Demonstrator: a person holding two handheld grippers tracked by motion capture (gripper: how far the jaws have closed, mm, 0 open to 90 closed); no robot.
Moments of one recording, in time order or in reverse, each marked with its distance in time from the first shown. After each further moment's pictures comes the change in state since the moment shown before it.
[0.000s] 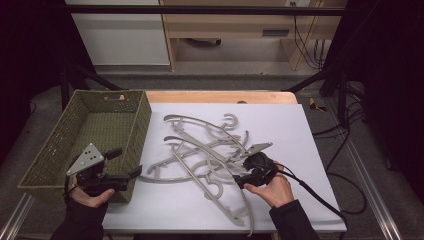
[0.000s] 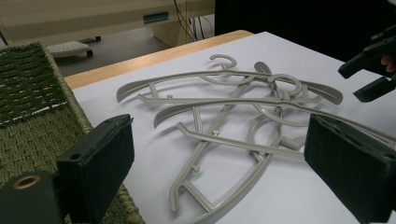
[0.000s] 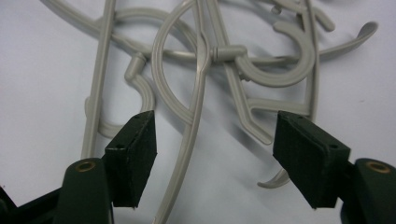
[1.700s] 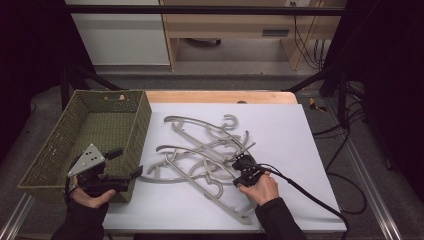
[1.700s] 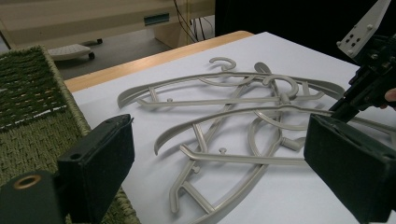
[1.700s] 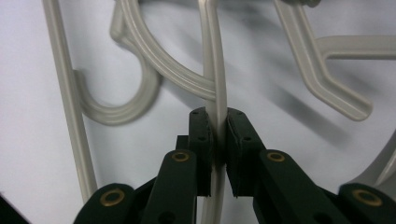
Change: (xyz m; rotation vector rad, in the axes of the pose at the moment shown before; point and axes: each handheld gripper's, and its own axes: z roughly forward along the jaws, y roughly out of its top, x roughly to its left) left arm -0.004 0.001 0.000 -0.004 0.007 0.015; right arm 0.003 0.001 0.052 0.246 0.090 0.133
